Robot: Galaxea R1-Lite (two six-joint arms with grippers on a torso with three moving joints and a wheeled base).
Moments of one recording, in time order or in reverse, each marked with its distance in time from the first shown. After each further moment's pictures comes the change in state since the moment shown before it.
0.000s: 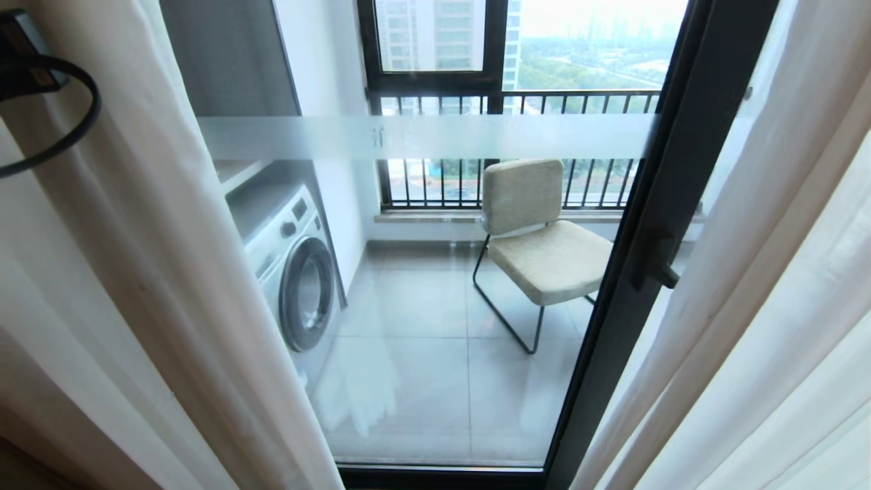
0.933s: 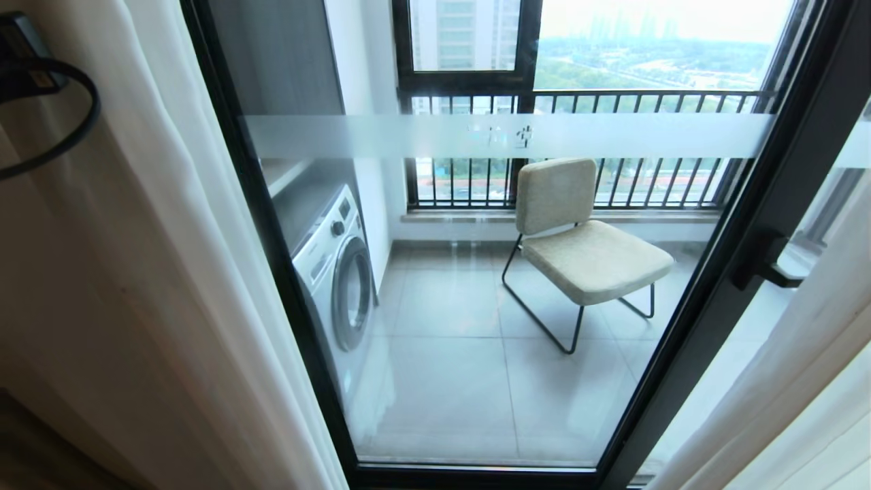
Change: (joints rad) left arm 0.001 -0.001 0.007 -0.001 0.002 0.000; right arm 0.000 0.000 0.000 0.000 0.000 0.000
